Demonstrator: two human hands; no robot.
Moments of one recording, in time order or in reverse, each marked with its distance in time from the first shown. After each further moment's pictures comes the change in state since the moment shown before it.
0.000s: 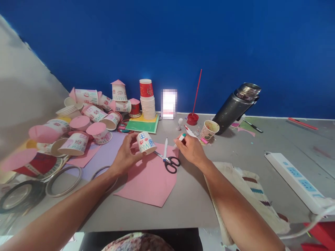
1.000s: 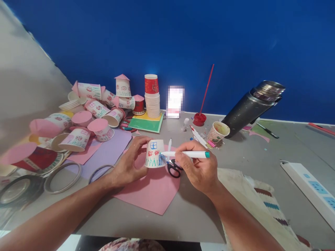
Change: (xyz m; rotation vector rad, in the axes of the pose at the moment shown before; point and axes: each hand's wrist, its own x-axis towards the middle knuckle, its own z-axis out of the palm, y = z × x) left_hand -0.018 -0.004 0.001 0.130 -0.252 0.371; right_hand -0.047 -0.036 -0.012 0.410 0.203 -0.293
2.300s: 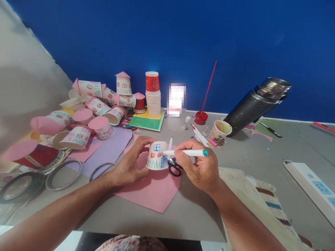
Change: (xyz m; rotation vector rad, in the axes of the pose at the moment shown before) left_hand 0.000 0.003 0.000 0.014 -0.047 0.003; right_hand 0.004 -0.002 -0.001 -0.133 -0.028 -0.031
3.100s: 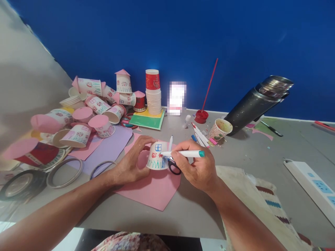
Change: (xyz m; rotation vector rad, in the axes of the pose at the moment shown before) left_hand 0.000 -0.007 0.001 0.071 -0.035 0.092; right_hand -0.003 -0.005 0.003 0.077 -0.062 -0.052
